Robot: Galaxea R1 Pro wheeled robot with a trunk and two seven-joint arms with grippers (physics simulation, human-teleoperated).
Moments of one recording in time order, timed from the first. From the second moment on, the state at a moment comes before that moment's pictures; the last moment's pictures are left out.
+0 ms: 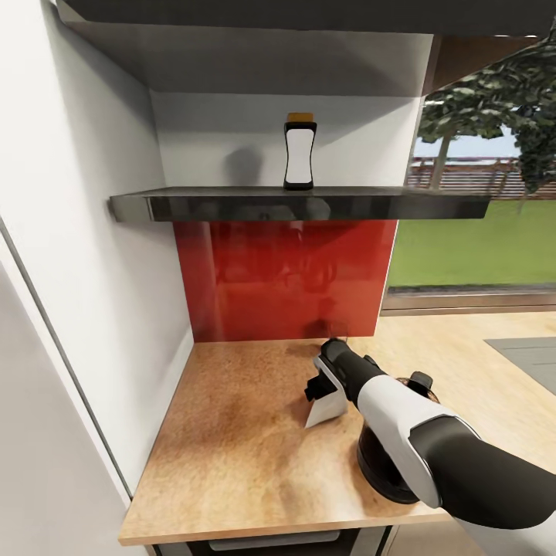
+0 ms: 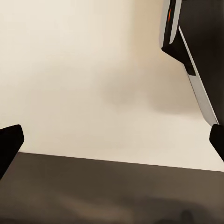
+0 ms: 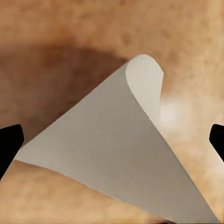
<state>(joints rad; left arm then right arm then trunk) 0.06 0.16 0.00 0.05 0.00 0.07 0.01 -1.11 0.17 0.28 -0.26 0.13 0.91 0.13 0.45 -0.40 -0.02</state>
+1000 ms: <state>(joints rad) 0.06 0.16 0.01 0.05 0.00 0.07 0.01 -1.11 0.17 0.28 -0.25 0.13 0.91 0.13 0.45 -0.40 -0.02</state>
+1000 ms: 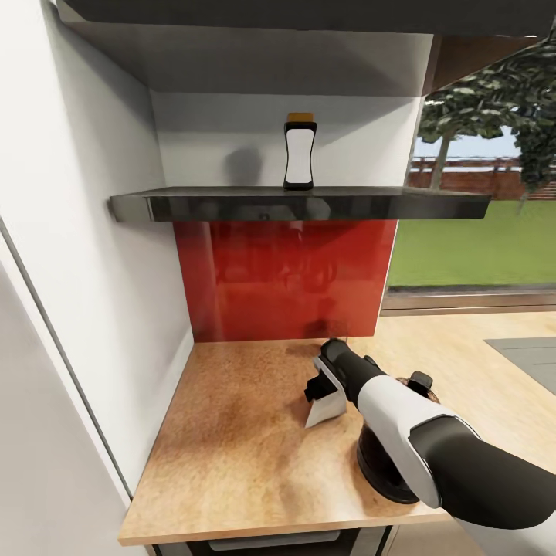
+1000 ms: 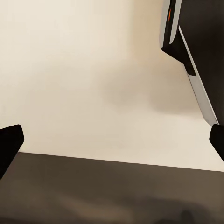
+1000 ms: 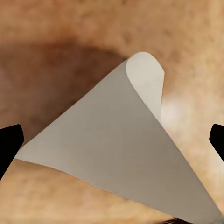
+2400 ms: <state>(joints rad) 0.06 0.16 0.00 0.05 0.00 0.07 0.01 -1.11 0.17 0.28 -0.21 0.13 0.91 0.14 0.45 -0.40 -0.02</state>
